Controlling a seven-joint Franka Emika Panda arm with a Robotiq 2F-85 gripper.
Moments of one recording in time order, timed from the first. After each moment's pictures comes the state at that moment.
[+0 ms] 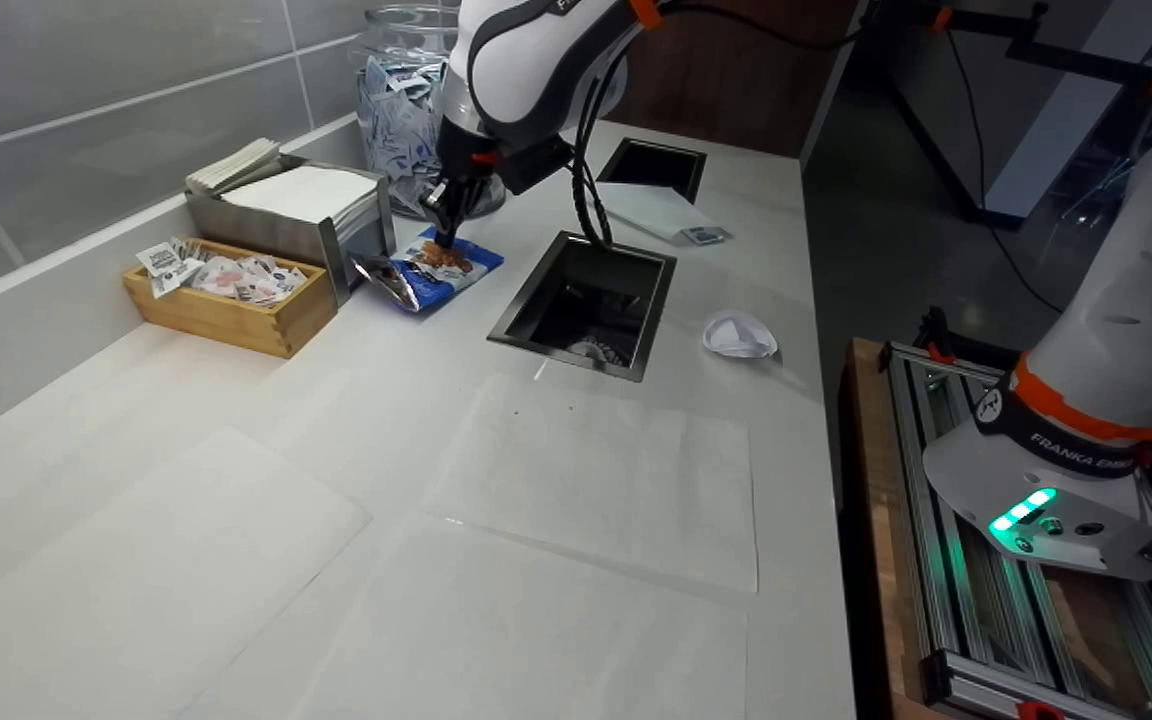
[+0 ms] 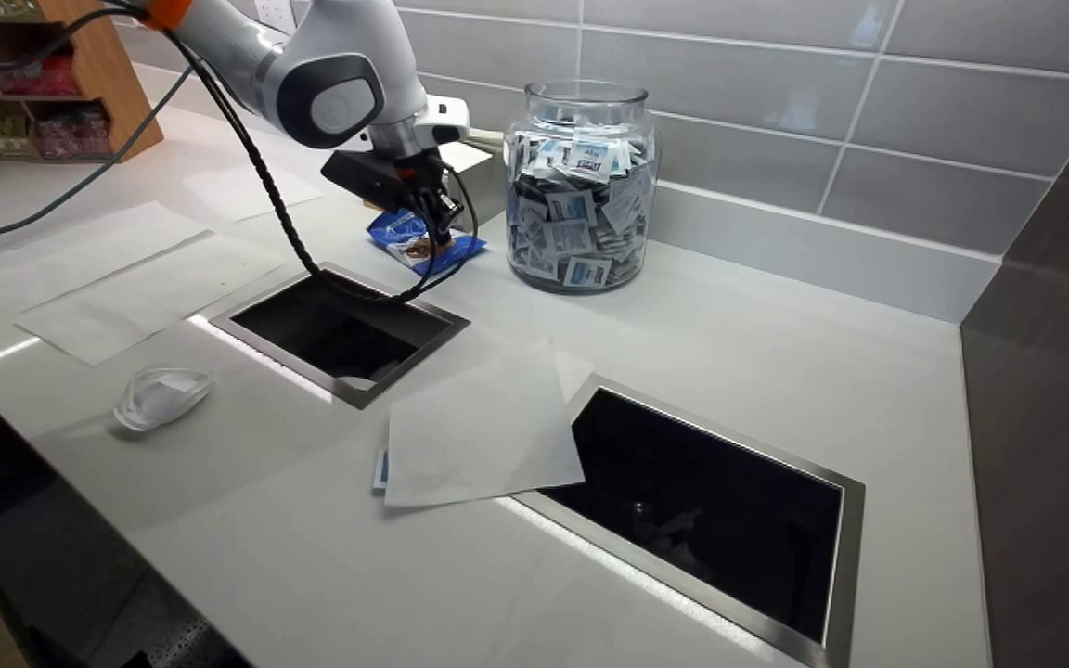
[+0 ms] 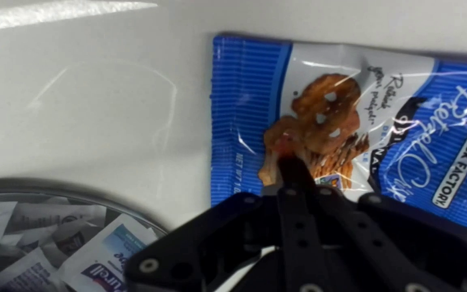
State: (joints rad) arm -0.10 0.54 0.03 -1.84 0.09 2.70 -0.10
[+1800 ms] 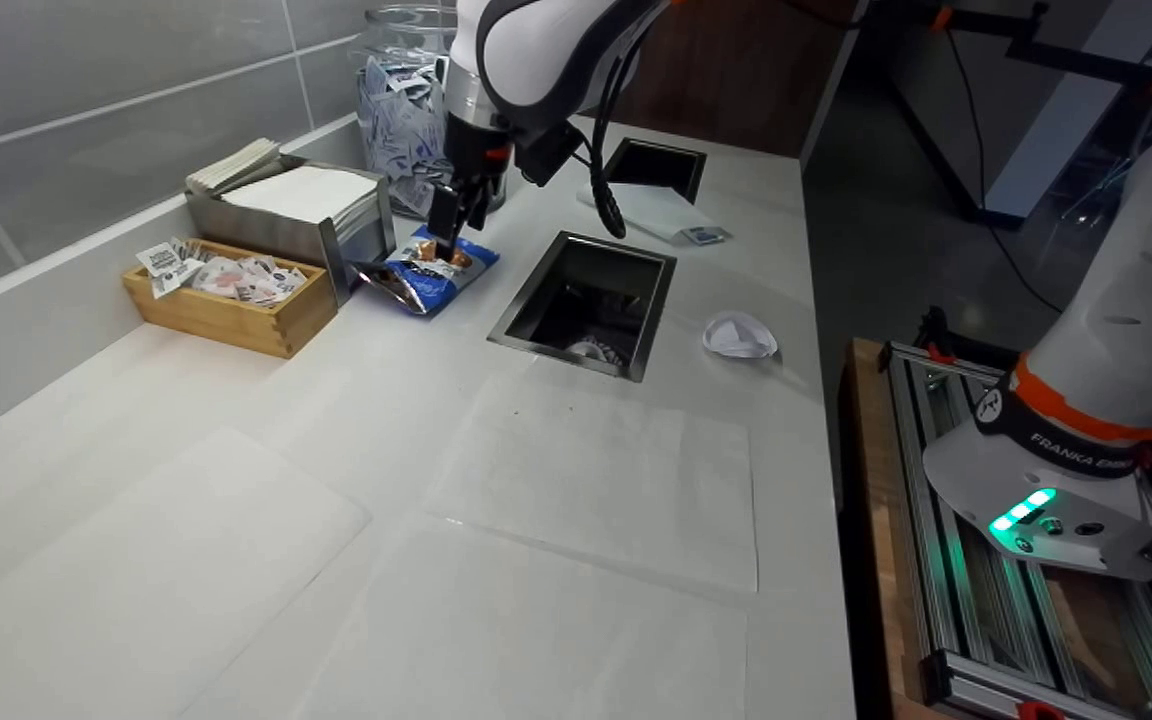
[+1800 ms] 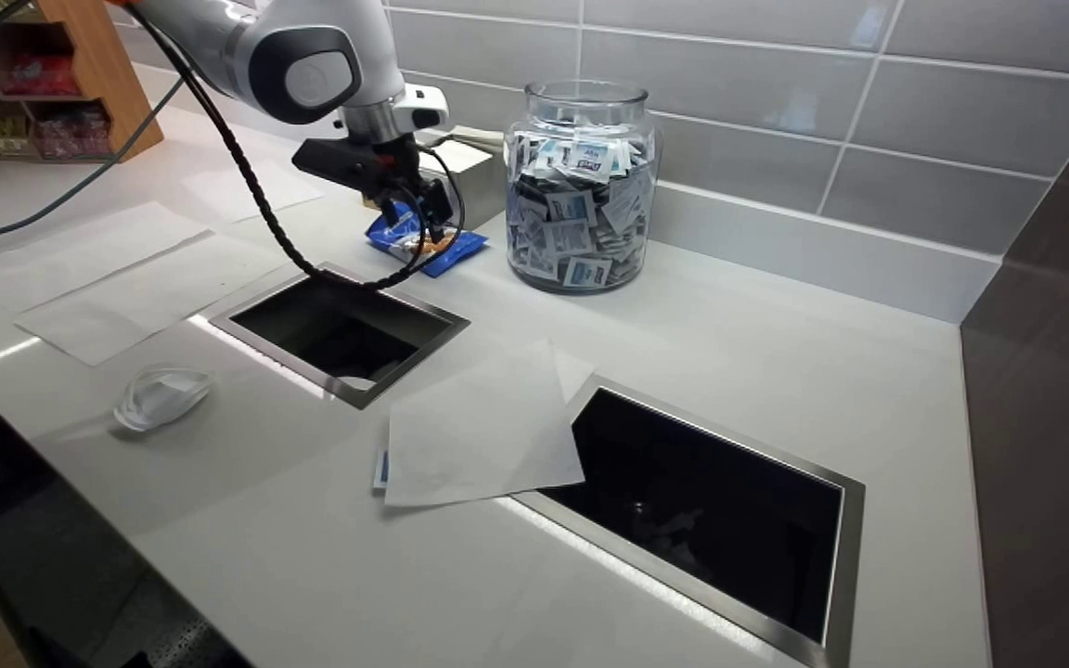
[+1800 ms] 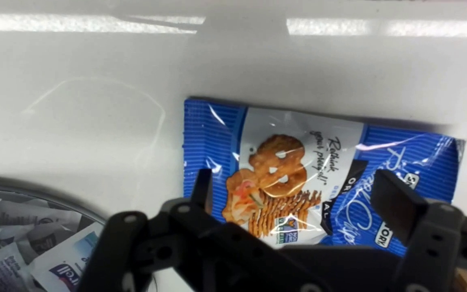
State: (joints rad) arm -0.07 0.46 0.03 -1.90 0.05 2.59 -0.18
